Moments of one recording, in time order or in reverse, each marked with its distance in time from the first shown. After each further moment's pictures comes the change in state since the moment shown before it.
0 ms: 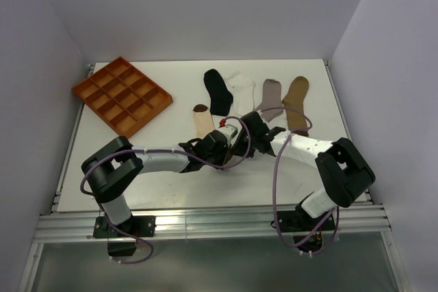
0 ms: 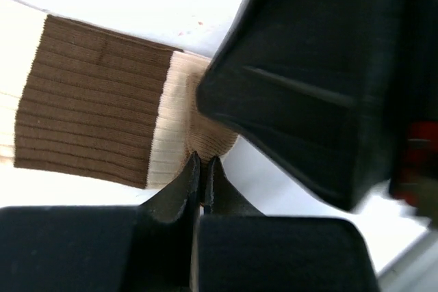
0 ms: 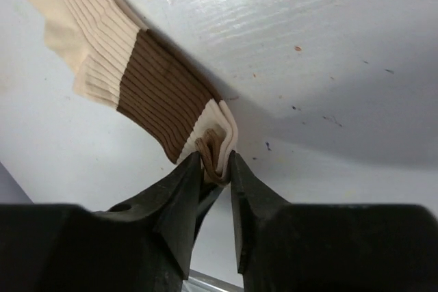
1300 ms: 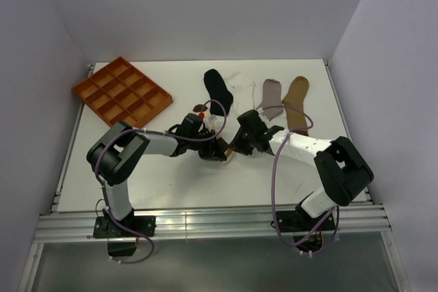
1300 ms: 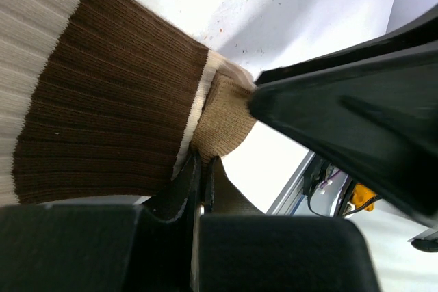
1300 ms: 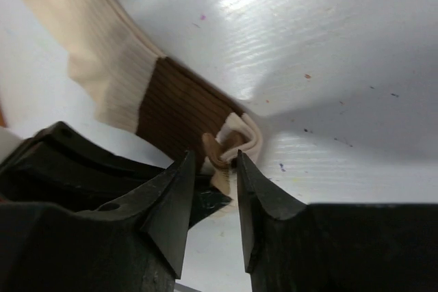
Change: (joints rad) left arm 0.317 0.132 -0.037 0.191 0.666 -0.396; right arm 0.008 -0.013 0.007 0.037 0.077 0.049
